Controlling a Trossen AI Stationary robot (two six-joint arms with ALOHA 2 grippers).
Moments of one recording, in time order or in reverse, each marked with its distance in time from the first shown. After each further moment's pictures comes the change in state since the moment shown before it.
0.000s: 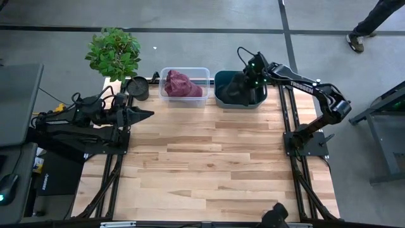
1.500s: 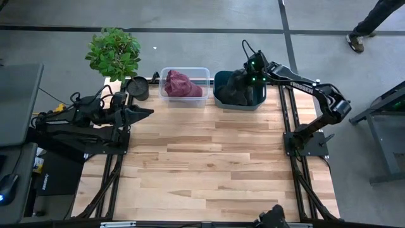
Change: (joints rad) left arm 0.000 0.000 0.000 0.046 -0.001 0.052; right arm 0.013 0.001 0.000 0.119 -0.058 0.321
